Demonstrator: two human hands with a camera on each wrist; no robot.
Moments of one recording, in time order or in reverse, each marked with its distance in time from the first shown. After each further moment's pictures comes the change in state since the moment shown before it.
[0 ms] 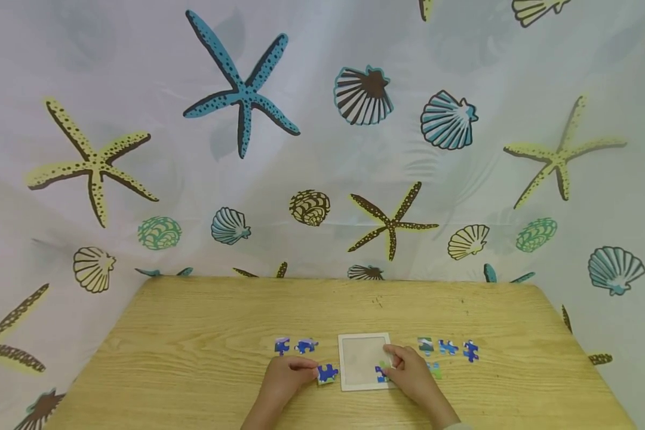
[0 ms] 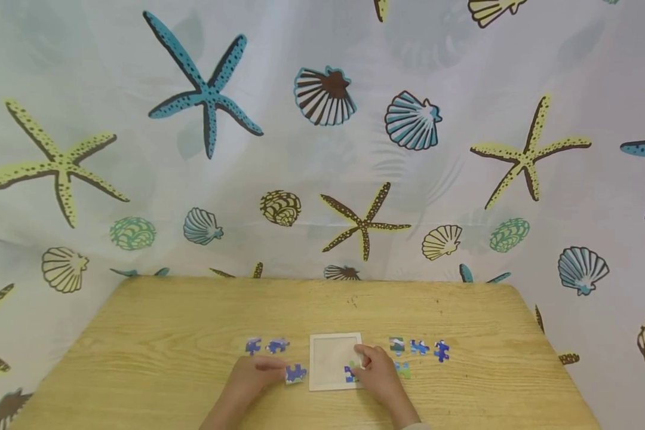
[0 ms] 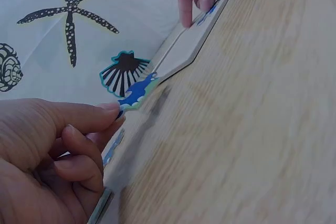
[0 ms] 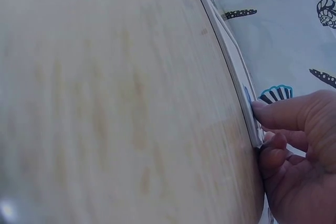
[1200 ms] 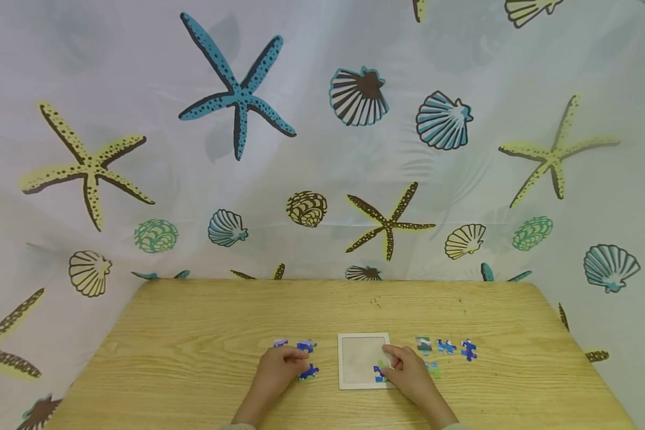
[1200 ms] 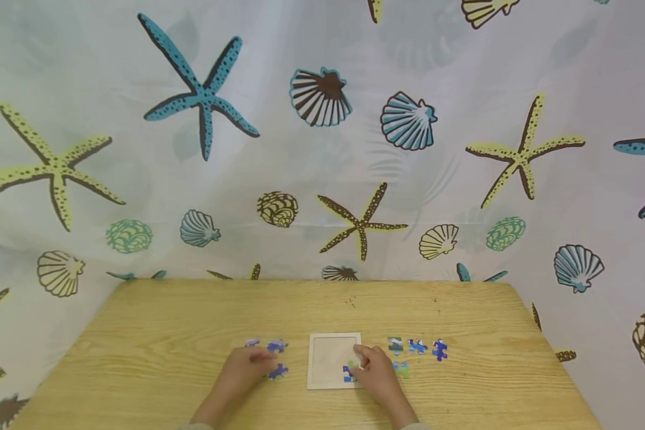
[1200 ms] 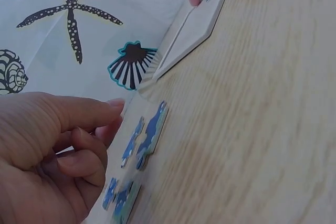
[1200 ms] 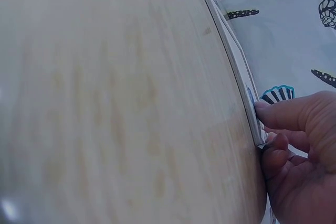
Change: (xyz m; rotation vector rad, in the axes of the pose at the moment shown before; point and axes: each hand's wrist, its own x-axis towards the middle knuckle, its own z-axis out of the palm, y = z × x) left_hand 0.007 0.010 -0.019 0.095 -0.030 0.134; right_hand 0.001 0.005 0.001 -0.006 0.016 -0.047
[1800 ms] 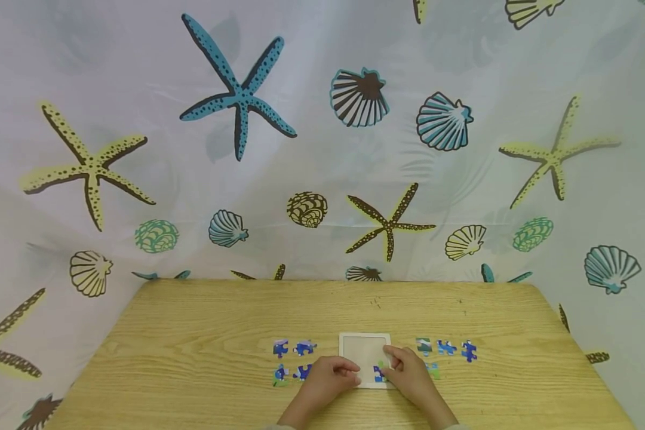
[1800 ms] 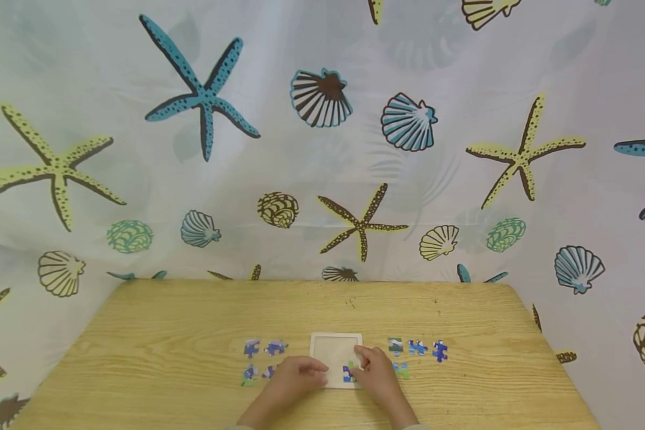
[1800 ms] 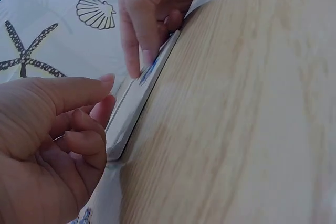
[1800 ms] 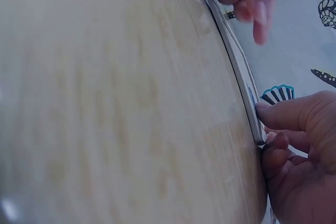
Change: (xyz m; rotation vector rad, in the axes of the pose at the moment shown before) left_hand 0.002 0.025 0.072 -0.128 -0.218 0.045; right_hand -0.001 -0.002 0.000 -0.020 0.022 -0.023
